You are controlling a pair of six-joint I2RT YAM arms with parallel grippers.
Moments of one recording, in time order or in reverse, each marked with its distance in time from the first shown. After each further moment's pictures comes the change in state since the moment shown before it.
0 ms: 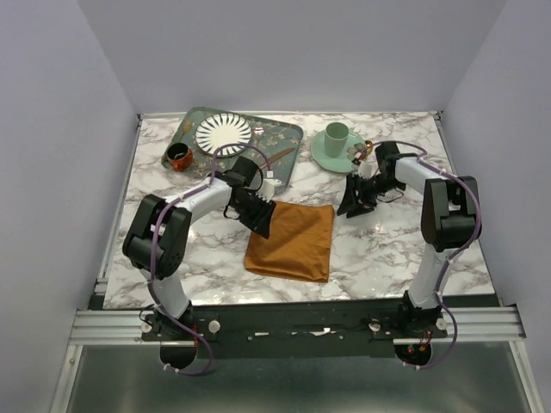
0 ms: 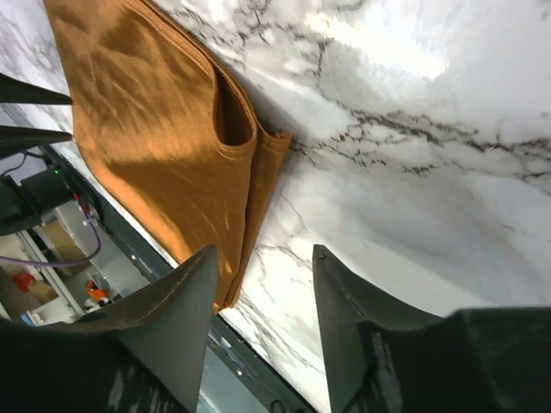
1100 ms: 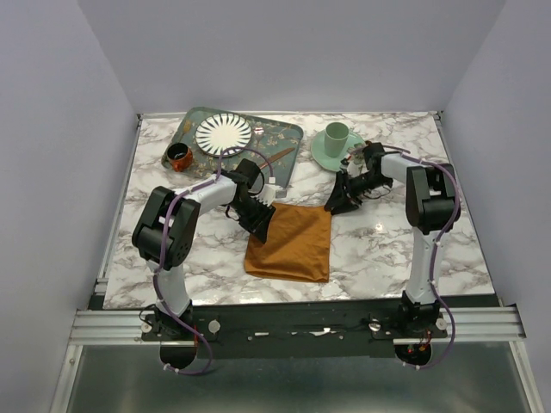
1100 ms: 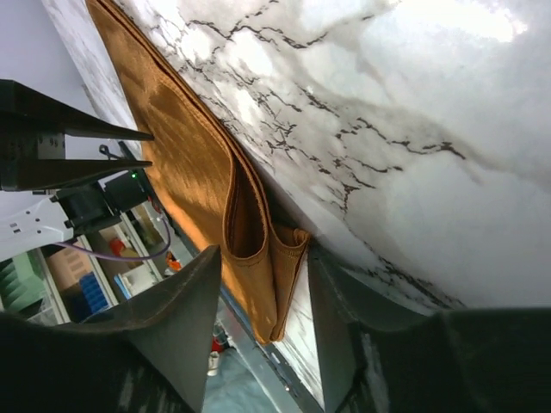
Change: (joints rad) left arm -0.001 0.108 0.061 -0.104 0.007 0.087; right arm 0.033 0.232 0.175 0.009 -0.175 0.101
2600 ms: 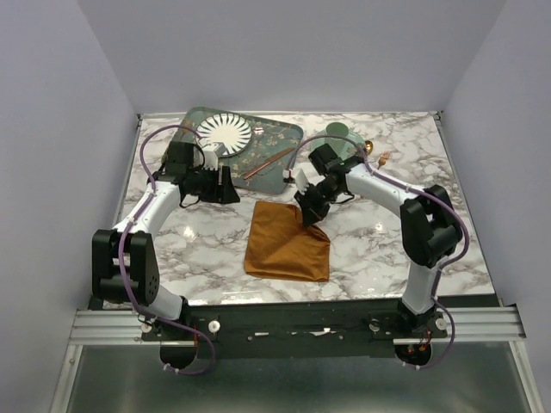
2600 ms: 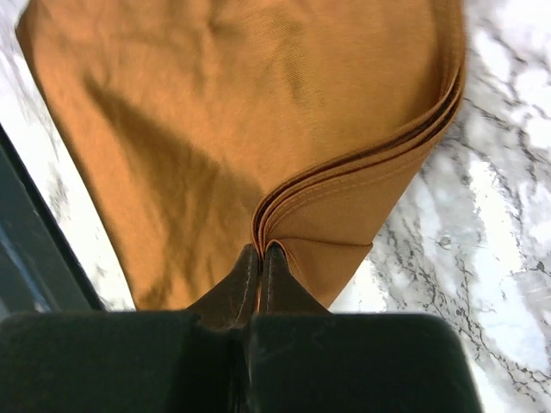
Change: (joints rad) left arm 0.367 -0.360 -0.134 0.271 0.039 -0.282; right arm 0.415 -0.279 -0.057 0.004 0.334 -0.513
